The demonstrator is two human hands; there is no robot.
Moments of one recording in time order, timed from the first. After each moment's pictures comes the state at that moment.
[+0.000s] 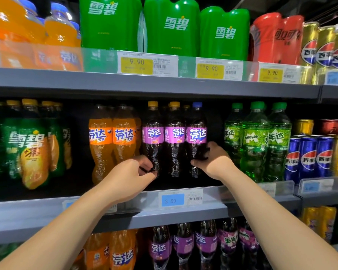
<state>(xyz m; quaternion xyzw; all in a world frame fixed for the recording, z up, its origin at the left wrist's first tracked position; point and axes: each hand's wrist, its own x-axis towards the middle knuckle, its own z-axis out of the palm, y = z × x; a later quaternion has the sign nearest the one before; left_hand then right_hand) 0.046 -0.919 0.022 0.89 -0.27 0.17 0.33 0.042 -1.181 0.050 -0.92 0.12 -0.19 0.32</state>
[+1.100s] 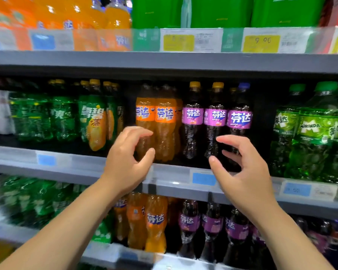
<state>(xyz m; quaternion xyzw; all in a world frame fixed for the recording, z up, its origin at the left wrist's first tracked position) -0.028 -0.869 0.006 0.81 -0.21 0.45 0.31 -0.052 -1.126 0.001 -0.77 -0.23 -0.40 0.43</state>
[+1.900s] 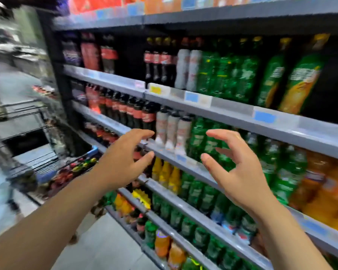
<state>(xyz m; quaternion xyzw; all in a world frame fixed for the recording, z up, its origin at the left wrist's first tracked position) -0.289 -0.419 -0.094 0.93 0.03 0.32 0.20 -0.175 -0.678 -0.079 -0.72 -0.46 -0.16 0.49</state>
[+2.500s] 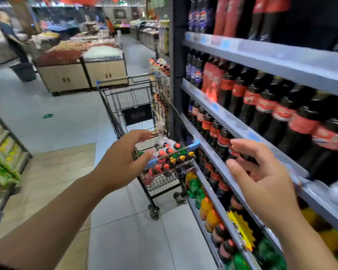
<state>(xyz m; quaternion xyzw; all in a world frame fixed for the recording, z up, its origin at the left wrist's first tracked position) -0.383 -0.064 -0.168 0.87 0.35 0.30 0.17 -0.133 -0.244 -0.174 -0.61 -0.53 0.09 0.58</state>
